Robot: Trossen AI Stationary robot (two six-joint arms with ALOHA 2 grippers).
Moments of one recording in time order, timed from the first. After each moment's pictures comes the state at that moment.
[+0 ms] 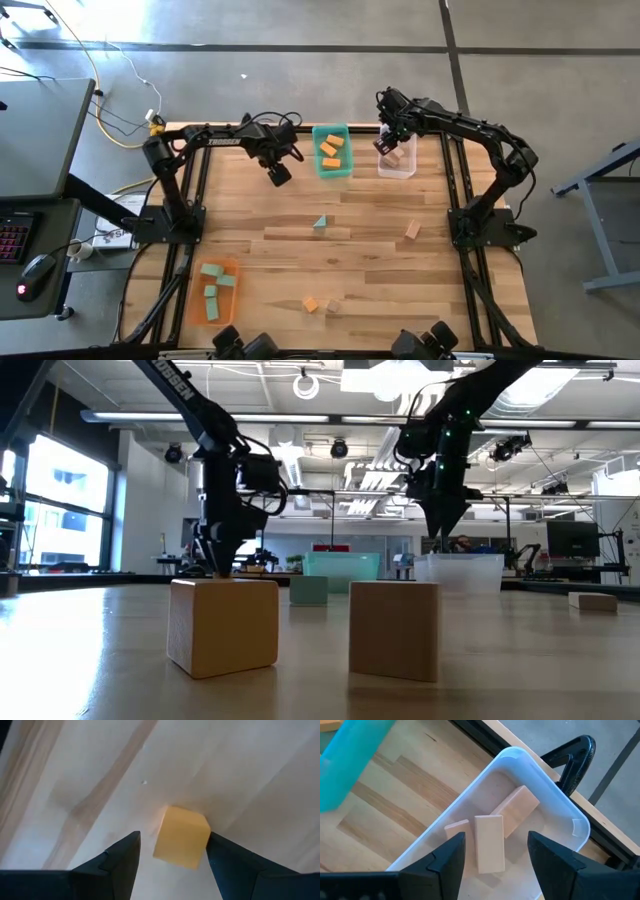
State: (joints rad) left arm 0.71 1.82 1.14 -0.75 -0.14 0.01; right arm -0.76 1.65 1.26 -0.85 0.19 0.10
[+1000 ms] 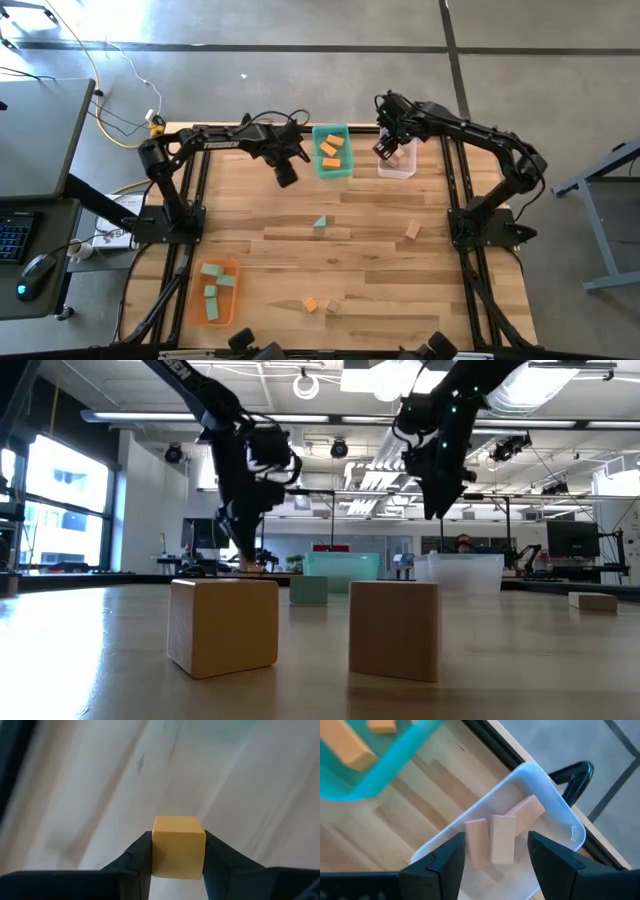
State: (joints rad) left arm 0.64 1.78 1.18 -0.71 -0.09 0.08; right arm -0.67 1.56 1.26 -0.87 0.21 0.05
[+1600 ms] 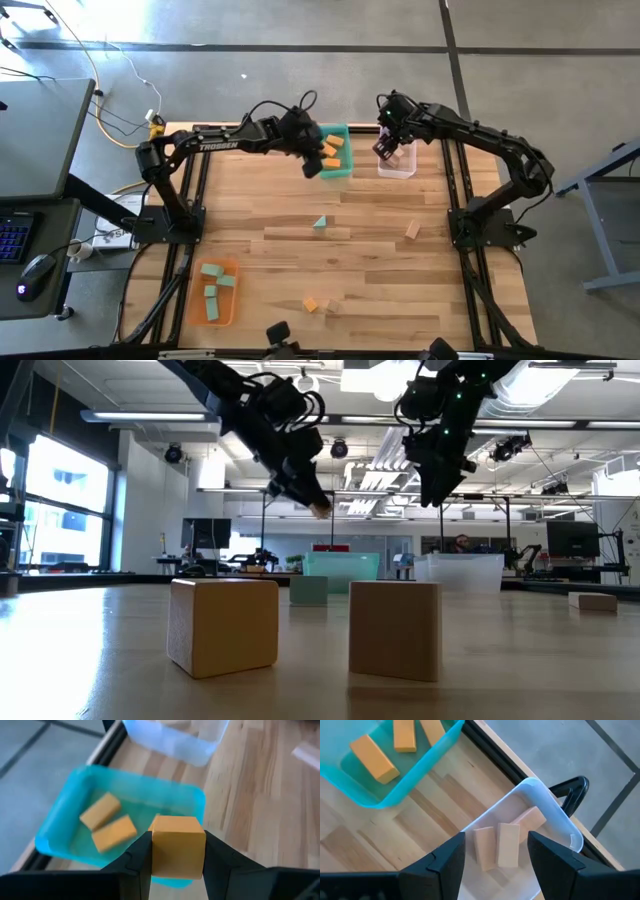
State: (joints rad) left arm 0.59 1.74 1.27 -0.28 0.10 0.10; right arm -0.63 1.49 1.26 -0.86 0.21 0.06
